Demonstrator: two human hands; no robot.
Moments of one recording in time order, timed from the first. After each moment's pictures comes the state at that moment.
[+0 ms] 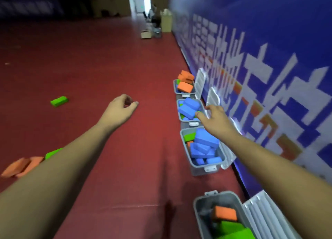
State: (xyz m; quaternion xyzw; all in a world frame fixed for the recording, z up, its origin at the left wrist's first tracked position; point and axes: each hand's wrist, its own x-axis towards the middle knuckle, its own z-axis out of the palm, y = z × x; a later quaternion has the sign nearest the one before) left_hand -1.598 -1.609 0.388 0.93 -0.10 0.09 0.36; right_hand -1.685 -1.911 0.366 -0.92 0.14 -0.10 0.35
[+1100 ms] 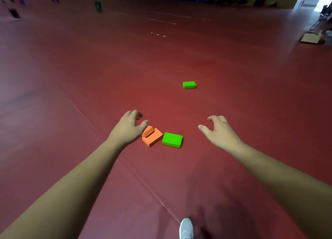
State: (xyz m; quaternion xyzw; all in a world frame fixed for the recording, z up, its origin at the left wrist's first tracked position) left_hand -1.469 -0.863 0.301 0.92 0.25 0.14 0.27; right_hand -1.306 -1.127 0.290 -0.93 -0.23 0.09 0.27
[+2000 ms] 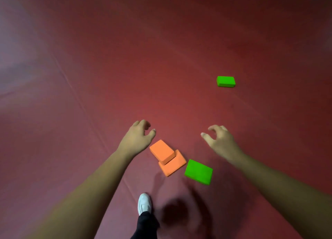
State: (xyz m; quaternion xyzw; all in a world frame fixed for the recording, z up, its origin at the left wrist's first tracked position) left_hand -1.090 -0.341 0.166 0.88 0.34 0.05 0.34; right_hand -0.903 -0.563 0.167 -0.91 -0.25 0.20 0.25
